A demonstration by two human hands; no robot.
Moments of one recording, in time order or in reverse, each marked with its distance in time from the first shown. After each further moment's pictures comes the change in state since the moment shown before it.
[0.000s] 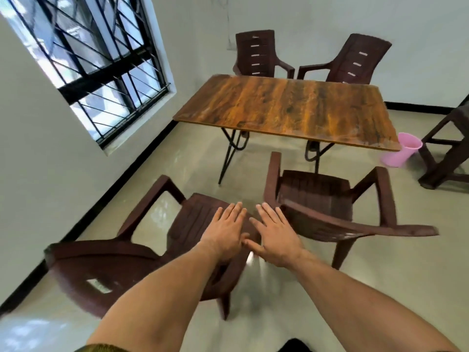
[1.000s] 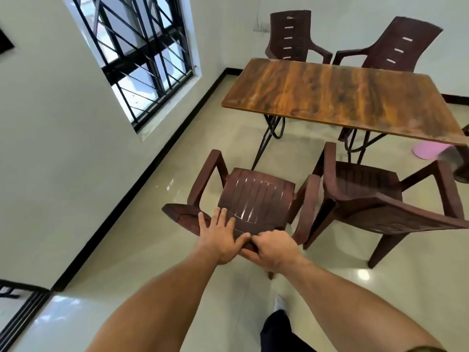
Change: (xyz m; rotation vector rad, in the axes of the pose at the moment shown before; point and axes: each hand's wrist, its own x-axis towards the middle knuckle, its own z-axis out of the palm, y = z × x) left_hand -0.130 -0.246 0.027 -0.099 -0.097 -0.234; right_hand 0.095 -0.262 0.033 -0.042 0.014 -0.114
